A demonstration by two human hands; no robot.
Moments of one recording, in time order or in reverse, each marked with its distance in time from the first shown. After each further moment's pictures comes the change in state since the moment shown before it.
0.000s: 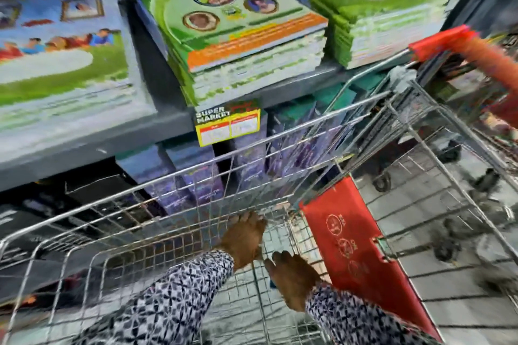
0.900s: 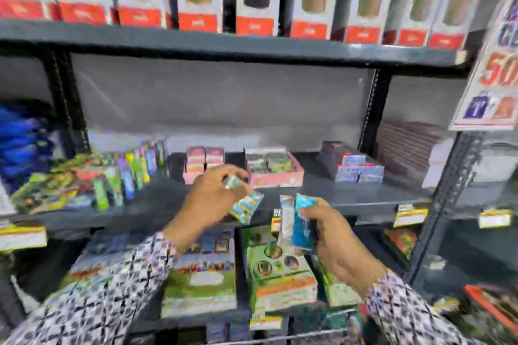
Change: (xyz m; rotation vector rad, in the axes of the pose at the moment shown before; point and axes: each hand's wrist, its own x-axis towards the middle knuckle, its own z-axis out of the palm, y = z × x) left_hand -0.366 0.036 -0.662 -0.889 1.192 -0.188; right_hand -0.321 -0.007 -0.599 1.753 0.610 -0.378
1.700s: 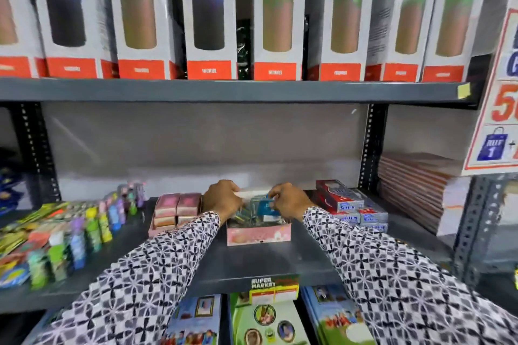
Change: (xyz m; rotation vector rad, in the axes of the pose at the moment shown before) left_hand 0.196 -0.034 0.085 0.525 0.110 -0.236; right_hand 0.245 -0.079 -0.011 -1.319 -0.038 -0.258
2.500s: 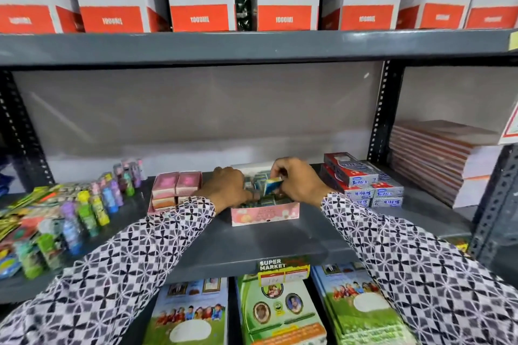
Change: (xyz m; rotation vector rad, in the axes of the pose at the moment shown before) left_hand 0.000 -0.002 -0.006 0.575 -0.317 0.283; right_hand -0.004 0.006 0.005 0.046 0.122 -0.160
